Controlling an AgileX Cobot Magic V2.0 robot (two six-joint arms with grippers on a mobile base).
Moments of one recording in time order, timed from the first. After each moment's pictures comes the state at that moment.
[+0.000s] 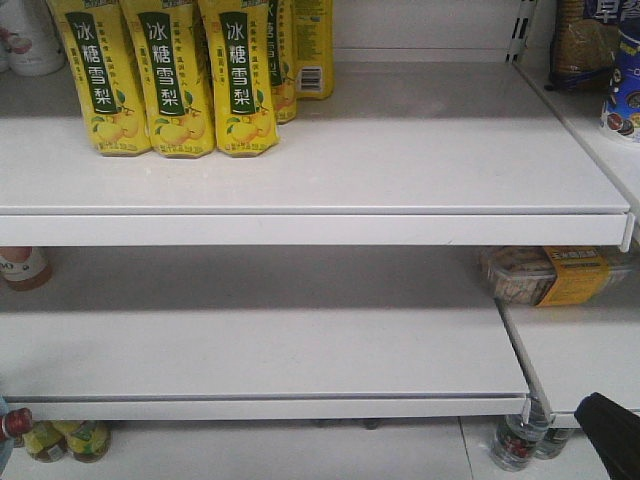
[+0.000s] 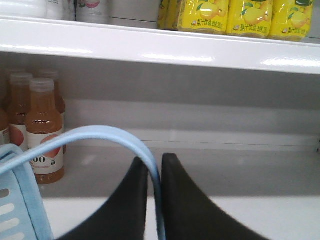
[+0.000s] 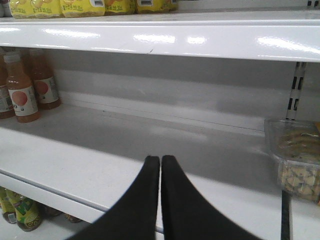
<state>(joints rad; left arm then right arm) -0.09 0.00 0.04 0.06 0.04 -0.24 0.41 0.19 -0.05 0.48 0.04 -0.43</state>
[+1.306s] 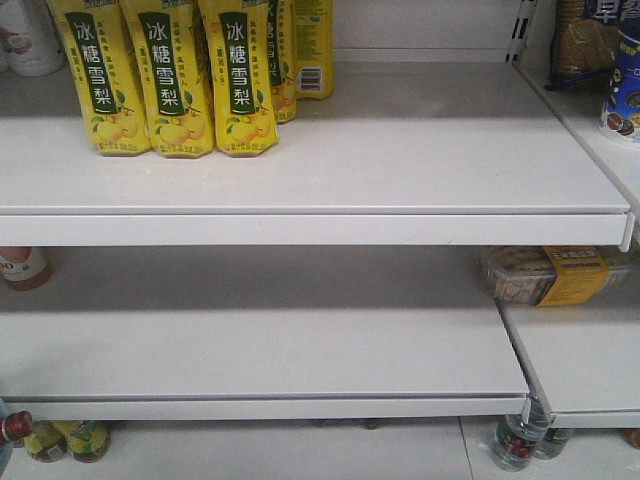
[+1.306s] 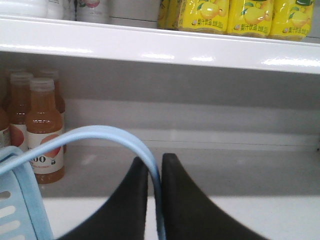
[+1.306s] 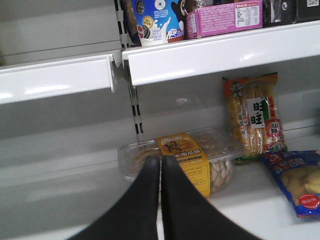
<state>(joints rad) -0.09 0.00 0.04 0.06 0.04 -0.24 -0.13 -0.01 0.03 0.15 0.03 -0.02</state>
